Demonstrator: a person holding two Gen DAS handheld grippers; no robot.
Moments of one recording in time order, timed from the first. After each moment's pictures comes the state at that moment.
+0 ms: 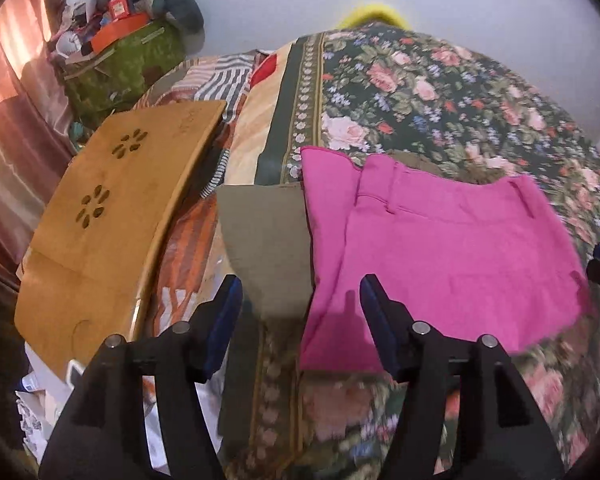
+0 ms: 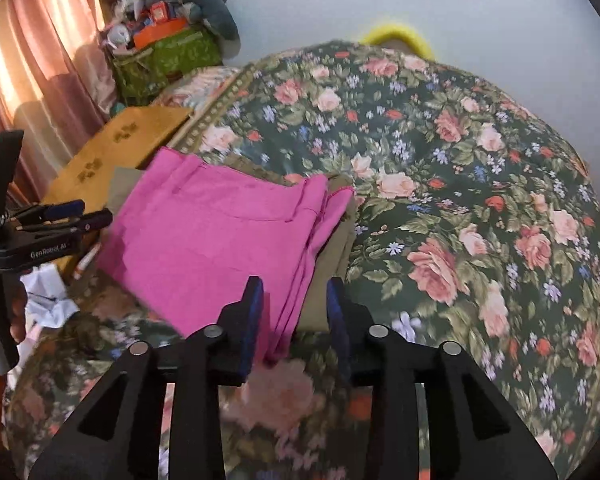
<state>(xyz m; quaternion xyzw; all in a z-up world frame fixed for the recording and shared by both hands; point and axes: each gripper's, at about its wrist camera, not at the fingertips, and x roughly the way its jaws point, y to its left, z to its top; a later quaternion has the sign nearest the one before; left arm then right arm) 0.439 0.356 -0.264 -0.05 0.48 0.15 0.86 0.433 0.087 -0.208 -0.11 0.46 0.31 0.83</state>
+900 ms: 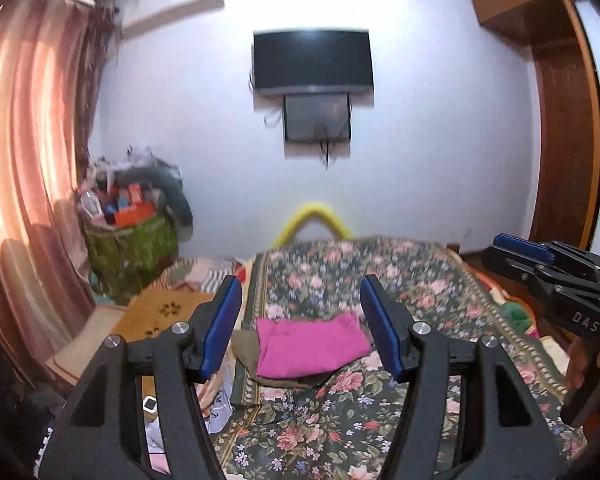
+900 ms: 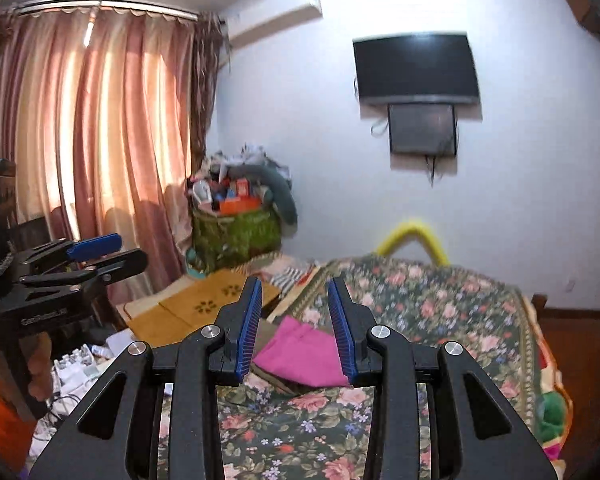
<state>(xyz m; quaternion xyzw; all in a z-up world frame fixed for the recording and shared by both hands) 0.122 0.187 0.018 0.01 0.15 0.10 0.98 0.186 -0.016 0.025 -0.03 0.14 0.38 0.91</state>
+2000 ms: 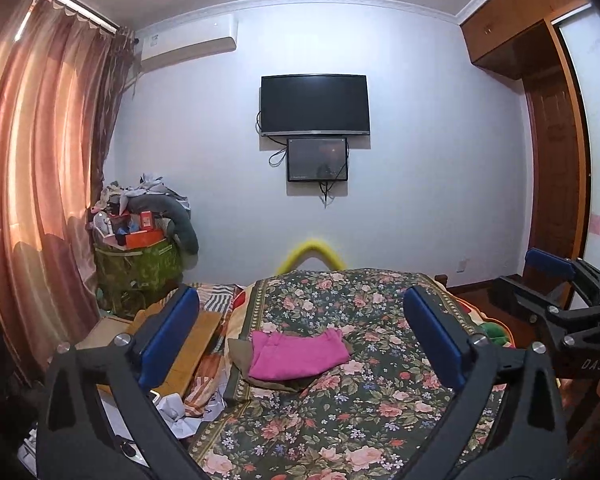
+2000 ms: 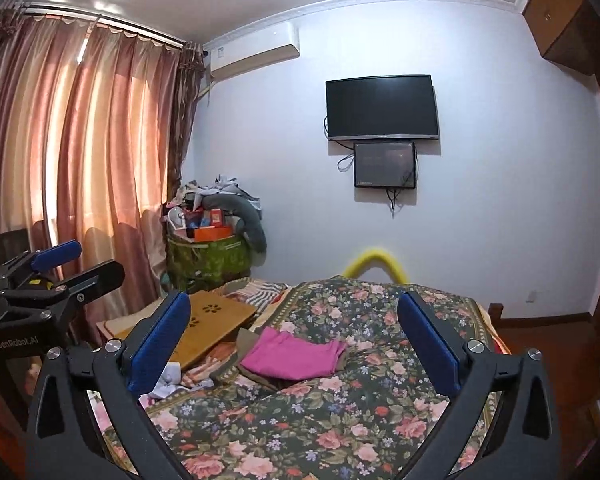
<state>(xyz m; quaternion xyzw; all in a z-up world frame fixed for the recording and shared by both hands) 0.032 0.145 0.017 0.00 0.08 0.10 0.99 0.113 -0.048 0.021 -0.02 0.08 0.32 0.94</state>
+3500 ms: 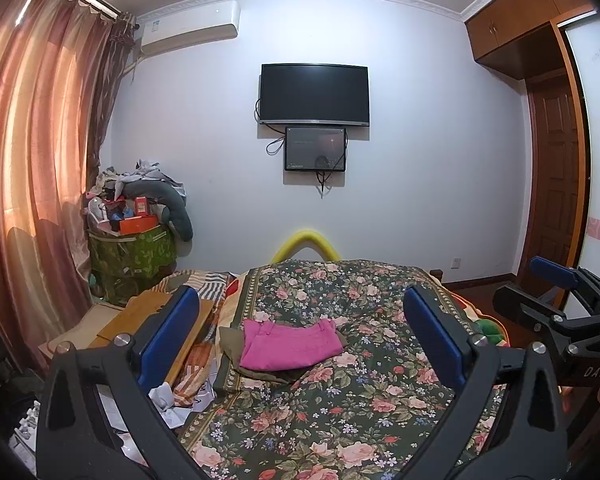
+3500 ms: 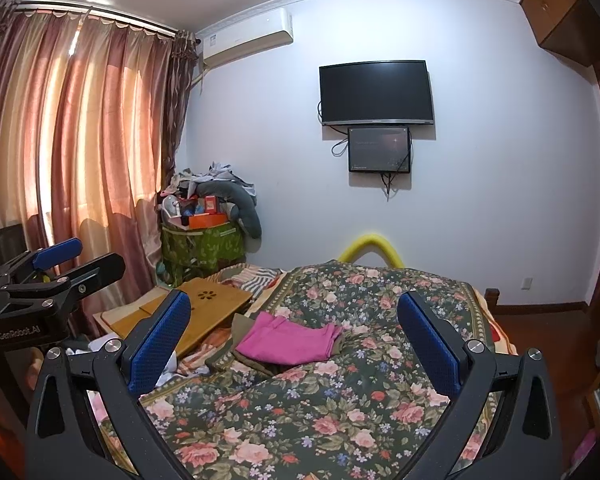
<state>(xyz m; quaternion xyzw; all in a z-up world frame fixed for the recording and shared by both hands) 0.045 0.149 0.005 -0.01 0.10 0.09 0.99 0.114 -0.056 0.021 -0.02 0.11 0.31 0.94</state>
